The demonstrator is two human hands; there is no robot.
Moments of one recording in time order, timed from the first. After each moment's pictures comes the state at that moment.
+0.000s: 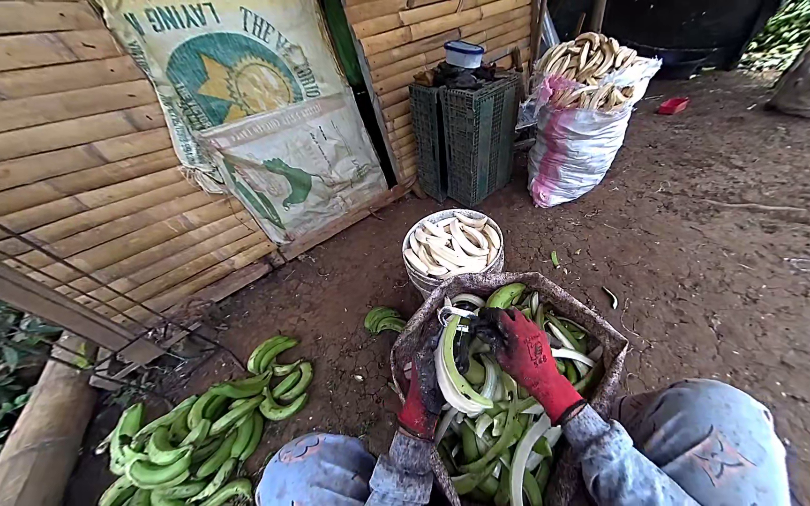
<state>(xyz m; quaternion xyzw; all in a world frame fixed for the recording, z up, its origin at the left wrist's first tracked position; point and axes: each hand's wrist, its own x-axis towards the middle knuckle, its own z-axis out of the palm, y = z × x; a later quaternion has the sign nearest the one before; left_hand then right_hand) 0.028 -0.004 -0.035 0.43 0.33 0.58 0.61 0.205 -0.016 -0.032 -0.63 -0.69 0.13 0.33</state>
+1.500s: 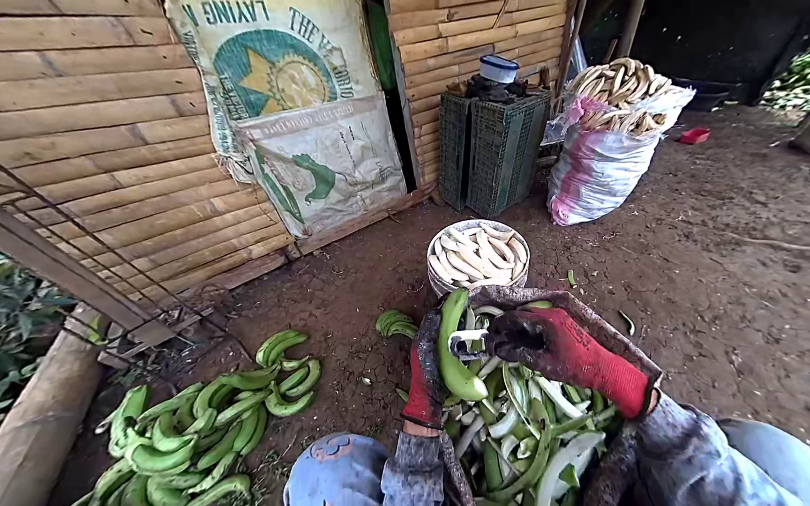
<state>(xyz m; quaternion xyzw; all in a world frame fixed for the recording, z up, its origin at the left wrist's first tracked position) -0.006 0.020 -0.007 0.39 0.35 0.61 0.59 0.219 0.007 0.034 -0.40 -0.83 0.26 0.30</state>
